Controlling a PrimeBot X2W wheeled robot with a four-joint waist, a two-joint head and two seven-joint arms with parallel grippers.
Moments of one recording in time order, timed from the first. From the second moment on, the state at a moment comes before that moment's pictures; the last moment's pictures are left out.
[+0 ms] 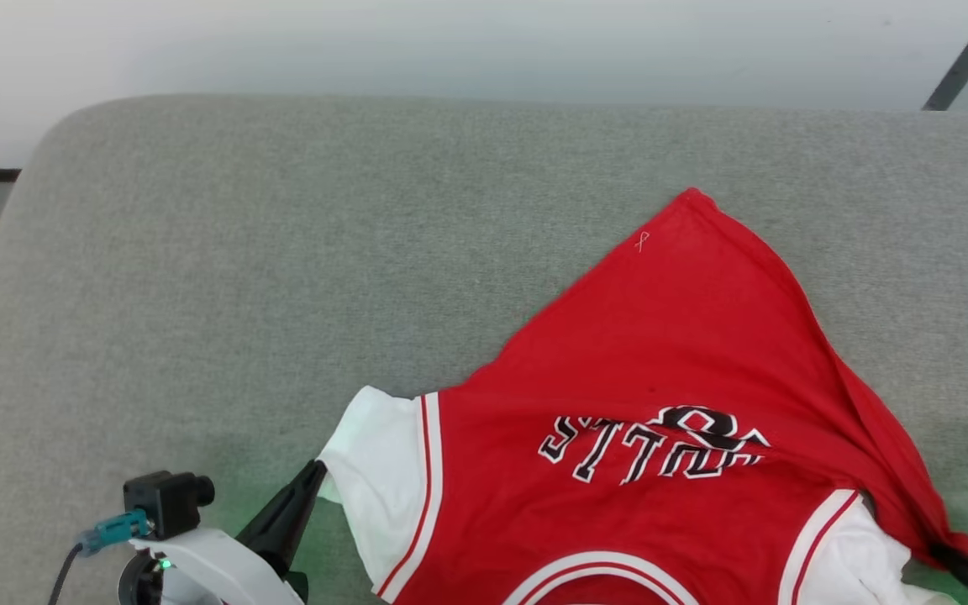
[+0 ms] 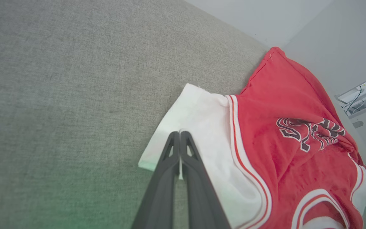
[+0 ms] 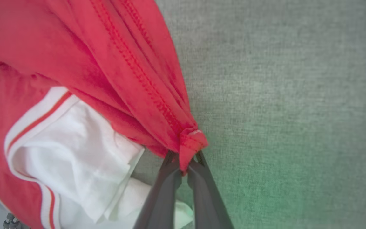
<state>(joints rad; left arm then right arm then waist) -0.26 0.63 -0.74 0.23 -1.16 -0.03 -0.26 -0.01 -0.44 -0.09 0.11 0.66 0.13 0.82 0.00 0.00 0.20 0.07</state>
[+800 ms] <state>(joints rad) -0.24 0.62 -0.75 0.21 -1.15 -0.01 -0.24 -0.04 -0.46 -0.10 -0.19 0.58 0.13 0.87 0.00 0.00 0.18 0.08</state>
